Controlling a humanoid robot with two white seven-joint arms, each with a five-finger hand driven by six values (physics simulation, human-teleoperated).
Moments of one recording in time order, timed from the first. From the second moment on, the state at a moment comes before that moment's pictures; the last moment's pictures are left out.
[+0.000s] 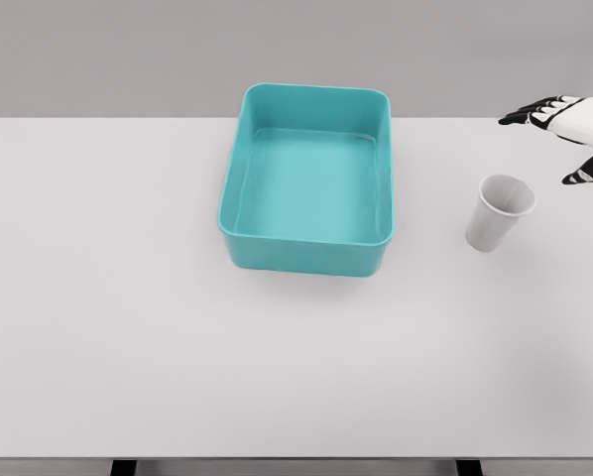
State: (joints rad) left arm 0.05 0.00 -0.03 -0.07 -0.01 -0.04 -0.61; right arm -0.90 -1.02 0.92 -1.15 0.22 -0.61 0.26
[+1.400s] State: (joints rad) left arm 0.05 0.00 -0.03 -0.07 -0.01 -0.04 -0.61; right arm -0.40 -0.88 0.65 -1.02 -0.48 -0.61 0.26
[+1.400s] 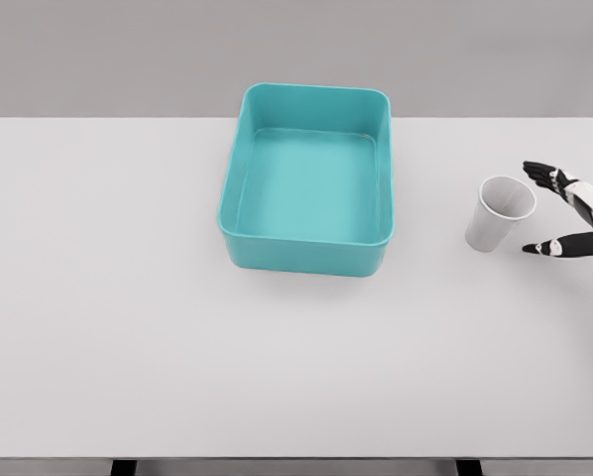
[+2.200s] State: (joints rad) left arm 0.05 0.00 -0.03 -0.07 -0.01 -0.04 -0.61; right arm -0.44 -0.81 0.68 -1.02 -0.48 -0.61 0.26
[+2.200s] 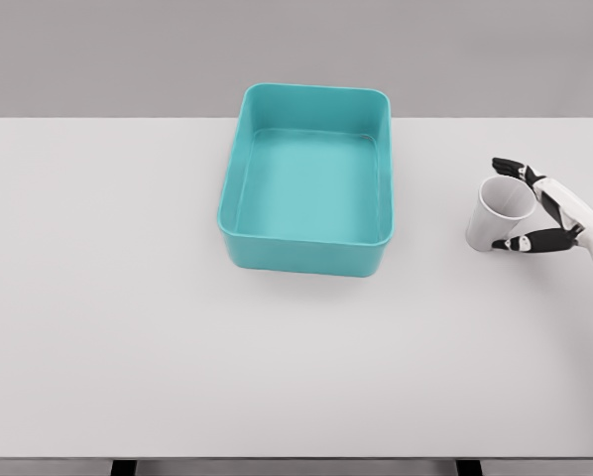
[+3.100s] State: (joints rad) left arm 0.05 0.00 -0.03 -0.07 -0.01 -0.04 -0.61; right arm -0.46 -0.76 0.70 -1.04 -0.49 -0.61 0.26
